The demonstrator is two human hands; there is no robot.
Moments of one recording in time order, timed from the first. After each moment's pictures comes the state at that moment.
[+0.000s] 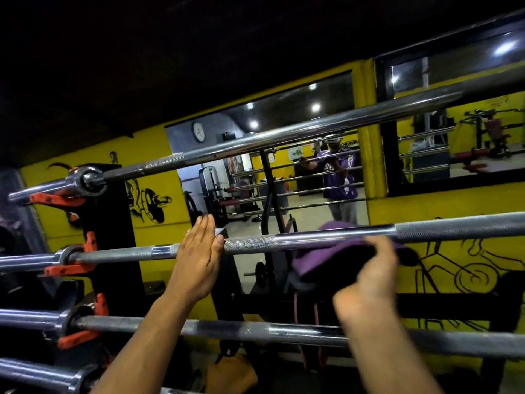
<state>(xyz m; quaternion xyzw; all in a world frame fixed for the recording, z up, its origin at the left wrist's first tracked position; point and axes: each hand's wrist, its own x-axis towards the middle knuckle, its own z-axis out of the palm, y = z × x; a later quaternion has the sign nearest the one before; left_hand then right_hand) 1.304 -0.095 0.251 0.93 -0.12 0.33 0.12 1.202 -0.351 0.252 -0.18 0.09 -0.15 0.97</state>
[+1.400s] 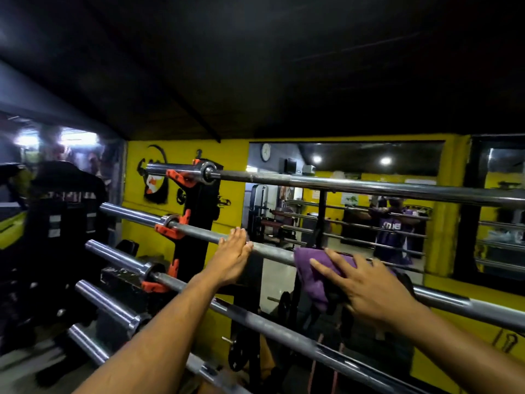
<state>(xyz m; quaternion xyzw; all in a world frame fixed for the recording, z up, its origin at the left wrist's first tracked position) 1.278 -0.009 0.262 0.94 -0.03 0.24 0.24 1.248 -0.340 0.286 -0.88 -0.34 -0.30 -0.17</state>
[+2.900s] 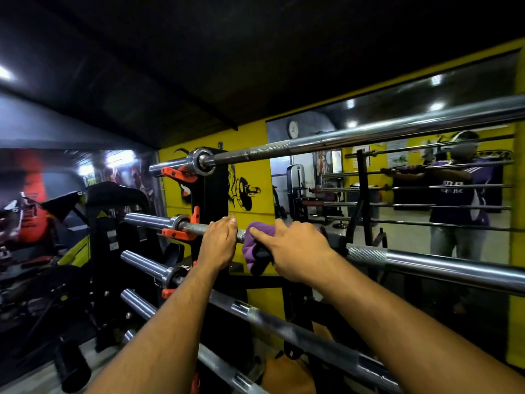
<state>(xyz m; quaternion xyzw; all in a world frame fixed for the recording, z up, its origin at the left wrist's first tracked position) 1.345 0.053 0.258 0.91 0.06 0.37 0.19 1.307 -0.178 0.300 -0.88 -0.38 -0.27 -0.12</state>
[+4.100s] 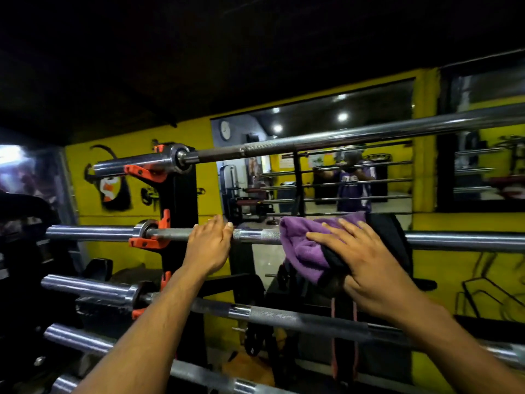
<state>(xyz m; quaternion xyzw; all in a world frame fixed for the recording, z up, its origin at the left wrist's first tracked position) 1.354 0.082 0.262 0.95 -0.03 0.30 0.11 1.242 -0.242 0.249 -0.91 -0.25 -0.33 0.10</state>
